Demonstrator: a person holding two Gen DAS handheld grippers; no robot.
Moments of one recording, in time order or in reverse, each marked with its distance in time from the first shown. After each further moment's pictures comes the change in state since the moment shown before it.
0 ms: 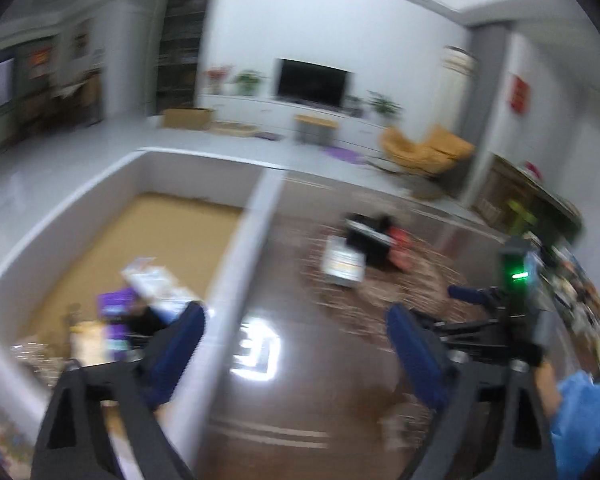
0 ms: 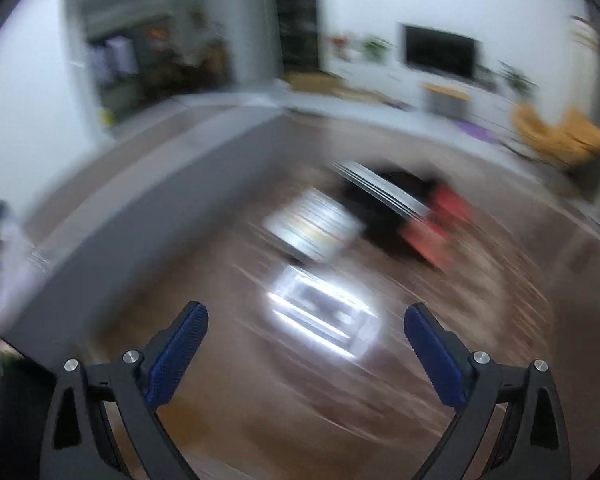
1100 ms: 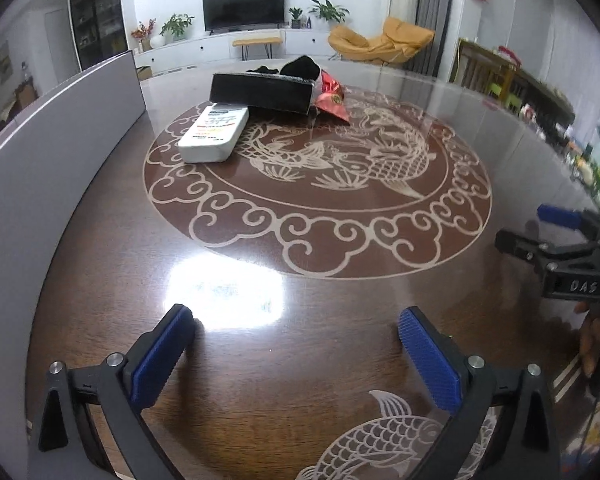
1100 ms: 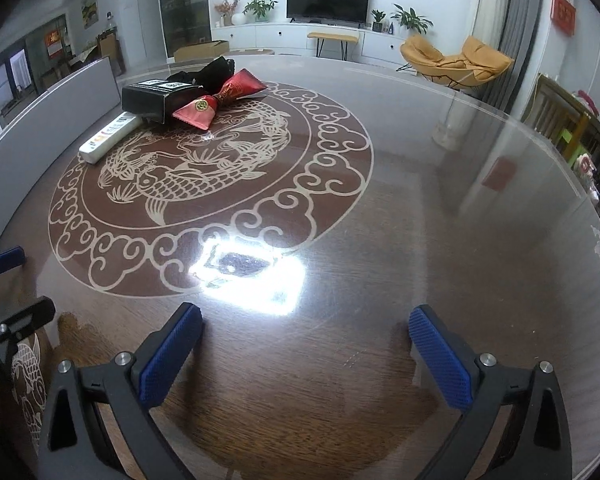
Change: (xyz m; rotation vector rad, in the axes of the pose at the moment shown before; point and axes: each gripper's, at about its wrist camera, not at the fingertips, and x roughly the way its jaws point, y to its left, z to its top) left arm 0.175 -0.105 -0.078 0.233 0.281 0.020; right arm -0.010 -0.129 -0.093 0.204 0.112 -0.242
